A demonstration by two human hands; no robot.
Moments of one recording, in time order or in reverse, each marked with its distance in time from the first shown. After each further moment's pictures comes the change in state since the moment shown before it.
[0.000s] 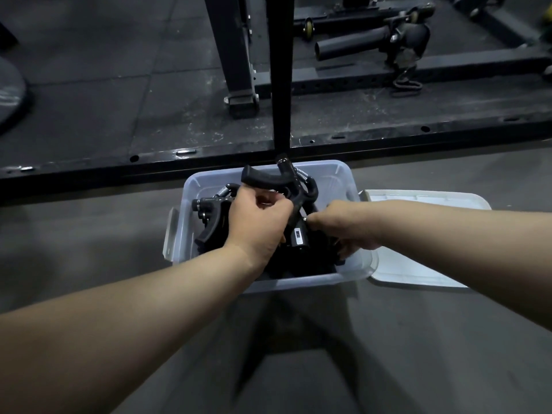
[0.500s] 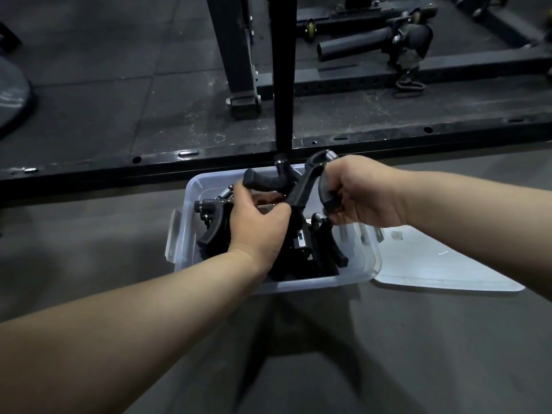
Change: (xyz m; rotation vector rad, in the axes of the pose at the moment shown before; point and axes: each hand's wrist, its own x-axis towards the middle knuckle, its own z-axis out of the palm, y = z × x) left_hand -0.002 -0.006 -0.004 0.010 0.063 0.052; right_hand -0.040 -0.029 -0.035 0.492 -0.046 -0.218
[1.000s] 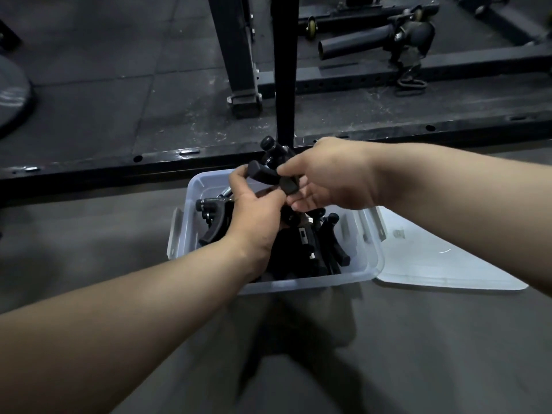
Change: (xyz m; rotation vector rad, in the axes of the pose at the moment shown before) left_hand 0.004 0.019 0.000 -0.302 -0.168 -0.156; right_hand -0.002 -0.032 0.040 -0.100 -0.048 -0.093
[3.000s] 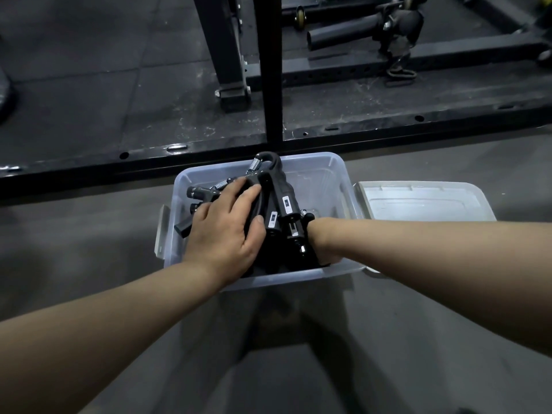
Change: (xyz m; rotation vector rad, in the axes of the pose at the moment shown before) left_hand -0.001 -0.028 -0.061 1.382 -0.068 0.569; right_hand 0.040 0.114 0.005 -1.461 -0.206 0.238
